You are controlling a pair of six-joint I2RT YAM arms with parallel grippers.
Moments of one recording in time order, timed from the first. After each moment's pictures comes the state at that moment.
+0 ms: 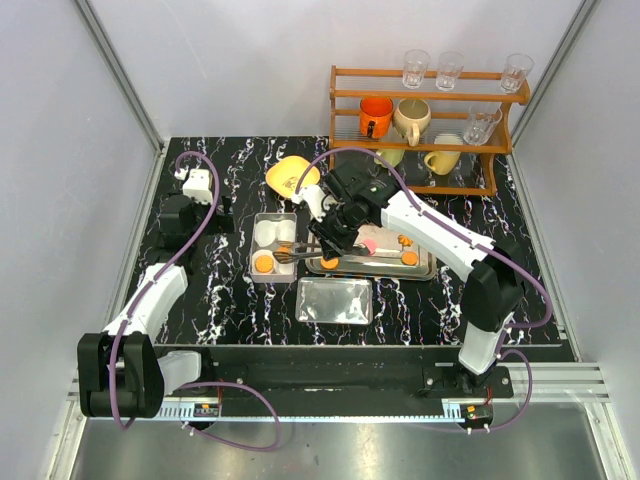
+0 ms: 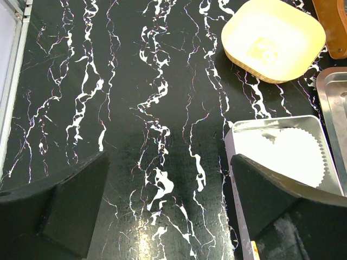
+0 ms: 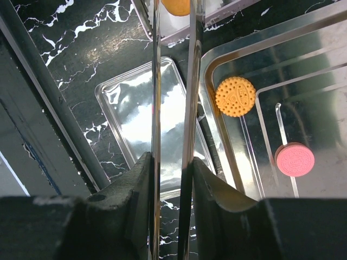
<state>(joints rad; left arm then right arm) -0.01 1.15 0.68 0.12 0.07 0.04 0.75 1.80 1.66 -0.93 -0.34 -0.28</state>
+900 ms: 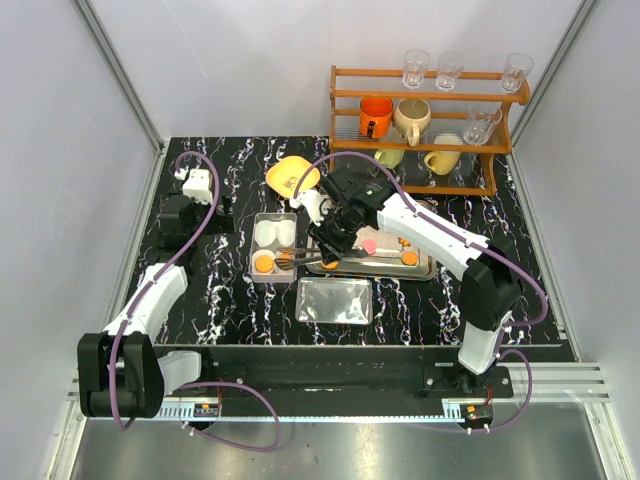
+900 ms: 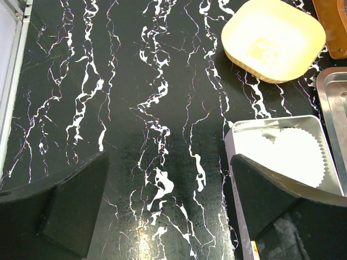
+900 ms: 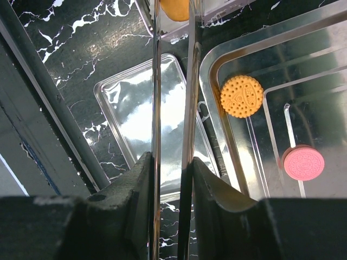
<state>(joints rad) -0.01 1.15 0.68 0.12 0.07 0.04 0.77 1.82 1.63 -0.91 -0.34 -0.28</state>
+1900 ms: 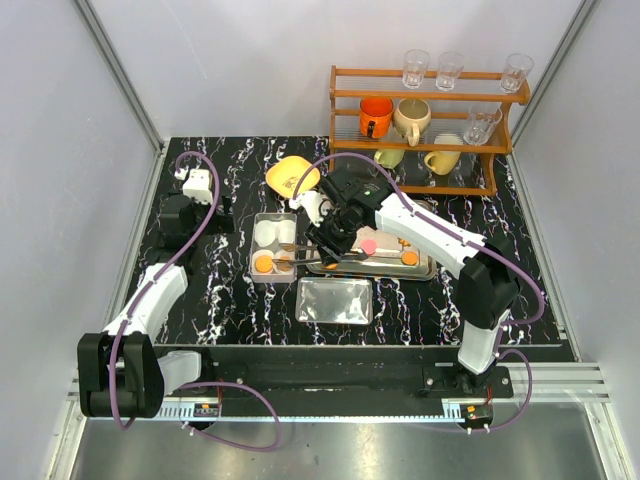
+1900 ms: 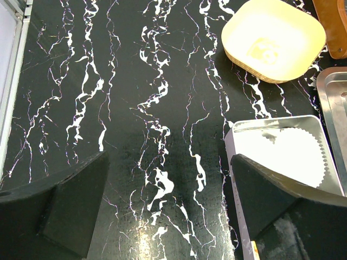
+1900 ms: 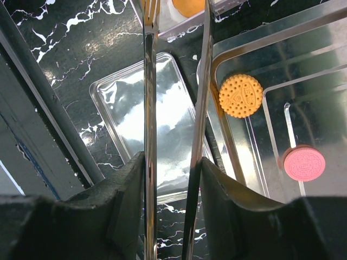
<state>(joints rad) -0.01 1.15 0.68 0.12 0.07 0.04 0.77 1.83 1.63 -0.91 -0.33 -0.28</state>
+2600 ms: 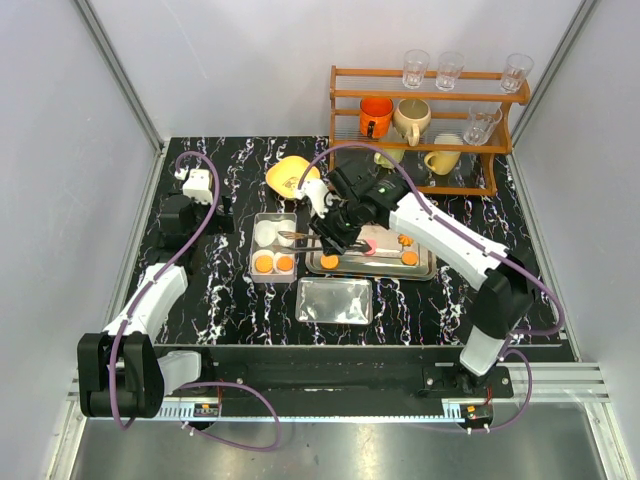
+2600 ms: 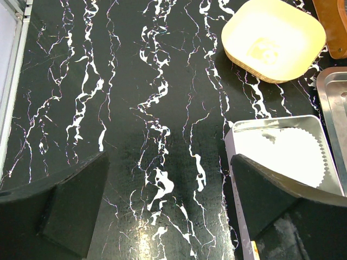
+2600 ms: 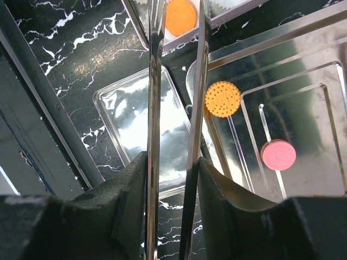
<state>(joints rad) -0.01 1.15 0.68 0.12 0.07 0.04 0.77 1.75 1.65 -0.91 -0.30 -0.27</state>
